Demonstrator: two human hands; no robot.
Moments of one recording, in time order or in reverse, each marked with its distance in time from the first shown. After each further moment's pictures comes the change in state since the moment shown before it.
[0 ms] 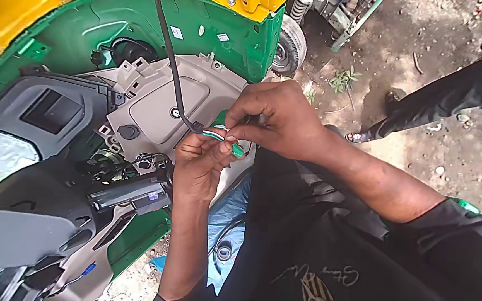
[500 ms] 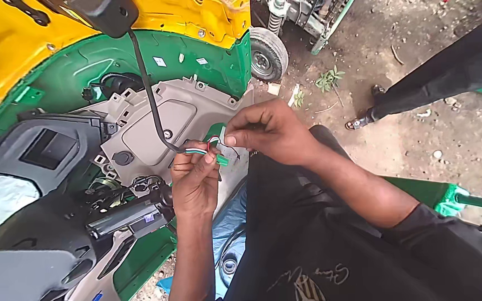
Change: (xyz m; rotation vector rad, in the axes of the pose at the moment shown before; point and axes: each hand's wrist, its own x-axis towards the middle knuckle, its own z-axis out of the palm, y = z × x) left_hand 0.008 -0.014 0.012 -0.052 0.032 0.112; right_hand -0.027 0.005 -0.013 0.421 0.115 0.237
